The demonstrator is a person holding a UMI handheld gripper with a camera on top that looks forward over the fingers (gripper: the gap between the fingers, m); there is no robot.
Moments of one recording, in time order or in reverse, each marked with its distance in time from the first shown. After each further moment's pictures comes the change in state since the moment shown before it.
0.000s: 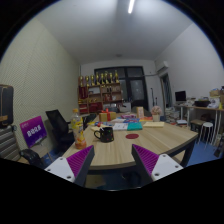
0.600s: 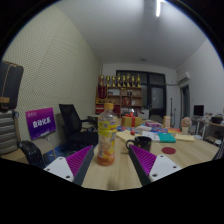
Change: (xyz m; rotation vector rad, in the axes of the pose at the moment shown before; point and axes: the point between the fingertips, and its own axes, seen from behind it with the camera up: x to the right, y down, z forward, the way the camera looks) arm -0.148 0.009 0.162 0.046 -0.161 -0.157
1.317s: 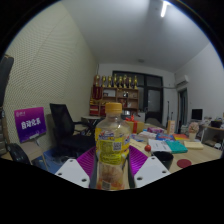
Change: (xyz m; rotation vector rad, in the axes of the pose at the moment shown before) arm -0.021 -0.012 0.159 0.022 0.068 -0.031
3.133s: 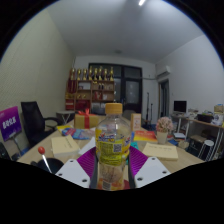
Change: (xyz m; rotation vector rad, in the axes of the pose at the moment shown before) arm 0.323 0.025 0.057 -0.083 0.190 0.041
